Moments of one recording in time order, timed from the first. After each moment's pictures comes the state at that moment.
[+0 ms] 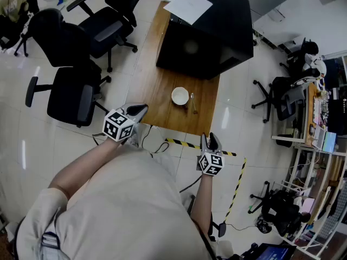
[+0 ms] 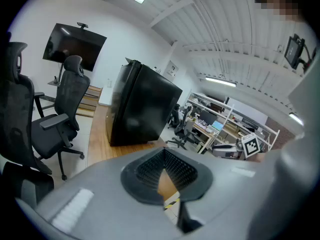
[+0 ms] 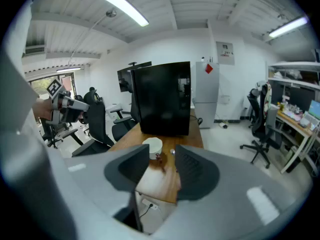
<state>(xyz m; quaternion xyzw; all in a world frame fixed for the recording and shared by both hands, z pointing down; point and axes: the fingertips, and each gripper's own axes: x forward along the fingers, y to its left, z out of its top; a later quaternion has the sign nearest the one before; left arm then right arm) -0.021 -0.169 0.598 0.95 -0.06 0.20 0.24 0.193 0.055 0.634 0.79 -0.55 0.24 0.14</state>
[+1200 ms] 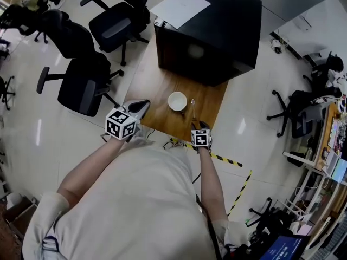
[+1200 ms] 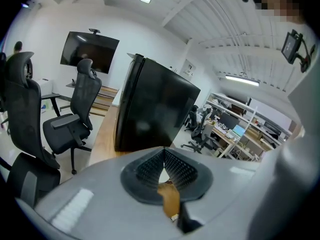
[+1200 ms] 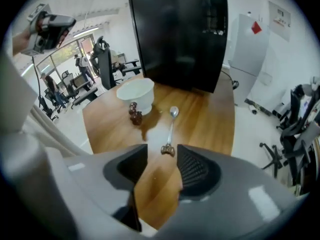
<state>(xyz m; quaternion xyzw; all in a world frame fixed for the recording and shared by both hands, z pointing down) 0.047 -0.182 0.596 0.92 -0.18 0.22 0.25 0.258 -0.020 0.866 0.60 -0.63 0.36 0.34</state>
